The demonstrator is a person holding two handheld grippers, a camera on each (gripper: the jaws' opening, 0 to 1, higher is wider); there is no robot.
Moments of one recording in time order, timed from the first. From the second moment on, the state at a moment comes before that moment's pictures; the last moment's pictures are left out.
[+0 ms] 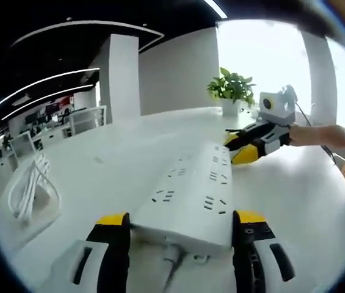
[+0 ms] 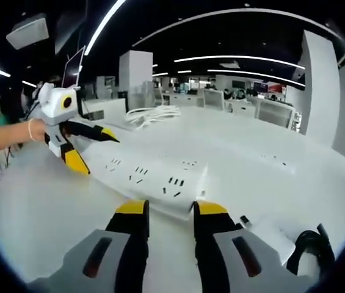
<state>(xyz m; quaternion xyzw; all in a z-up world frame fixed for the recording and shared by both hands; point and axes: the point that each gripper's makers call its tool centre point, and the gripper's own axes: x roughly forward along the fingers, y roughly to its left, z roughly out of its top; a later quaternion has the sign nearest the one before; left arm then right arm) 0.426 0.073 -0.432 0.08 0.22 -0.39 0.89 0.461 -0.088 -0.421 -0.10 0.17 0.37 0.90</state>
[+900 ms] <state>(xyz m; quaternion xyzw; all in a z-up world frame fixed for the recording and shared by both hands) 0.443 0.068 -0.434 0.14 0.24 -0.44 0.85 0.452 -0.099 -0.419 -0.09 0.17 0.34 0.92</state>
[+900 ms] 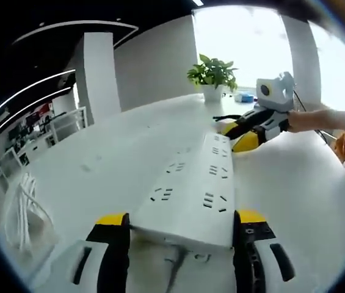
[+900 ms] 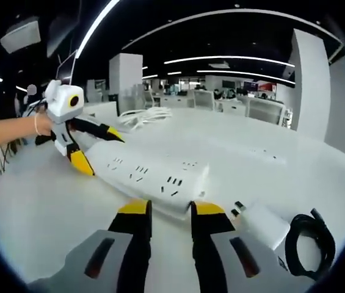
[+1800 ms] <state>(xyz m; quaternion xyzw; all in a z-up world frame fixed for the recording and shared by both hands) 0.445 0.065 -0.432 0.13 0.24 -0.46 0.85 0.446 -0.106 -0.418 -0.06 0.17 0.34 0.92</state>
